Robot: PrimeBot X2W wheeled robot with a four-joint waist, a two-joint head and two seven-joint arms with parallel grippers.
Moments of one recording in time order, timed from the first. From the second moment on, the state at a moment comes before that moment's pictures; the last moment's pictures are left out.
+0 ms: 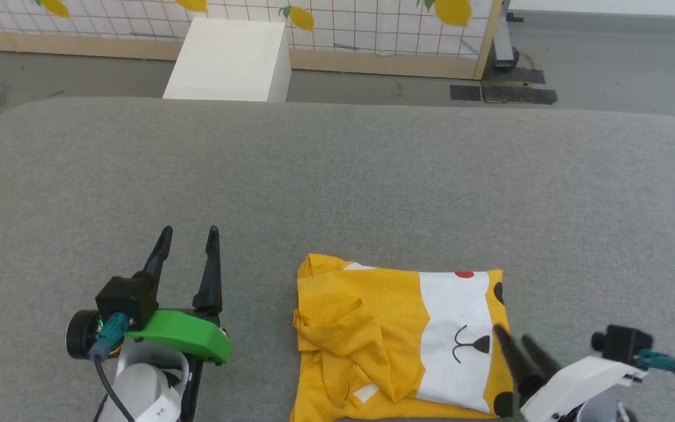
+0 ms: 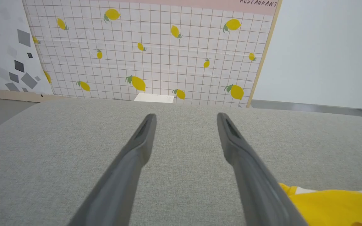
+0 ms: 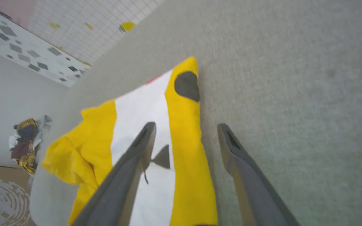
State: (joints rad) left arm -0.17 0.08 -0.02 0.23 -0.16 -0.12 -0.26; right arm 0.02 -0.05 0.01 0.23 0.68 0.13 0.19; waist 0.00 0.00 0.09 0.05
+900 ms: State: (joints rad) left arm -0.14 0.08 0.01 0.20 -0.16 -0.12 -0.26; right arm -0.32 -0.16 0.26 0.04 -0.06 0.13 0.59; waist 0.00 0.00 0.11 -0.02
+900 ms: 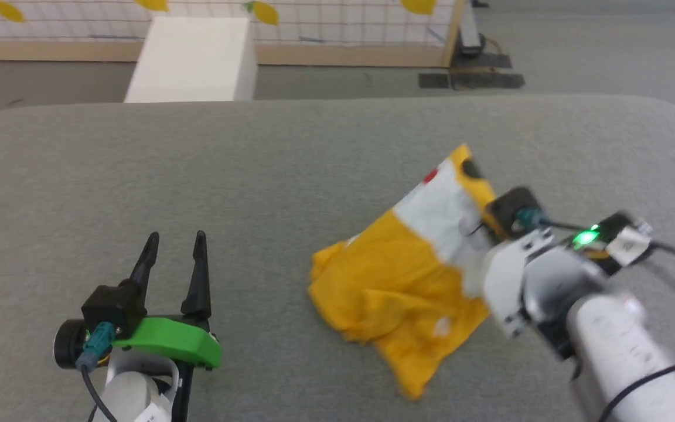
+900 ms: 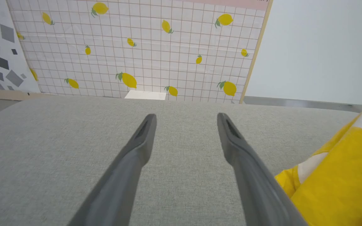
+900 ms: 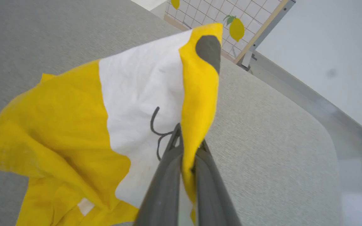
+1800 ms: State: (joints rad) left arm -0.34 0.16 -0.03 0.11 -0.13 -0.12 -0.25; right arm -0.66 -0.41 -0.19 0.47 -0.22 0.13 0.39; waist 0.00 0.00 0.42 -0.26
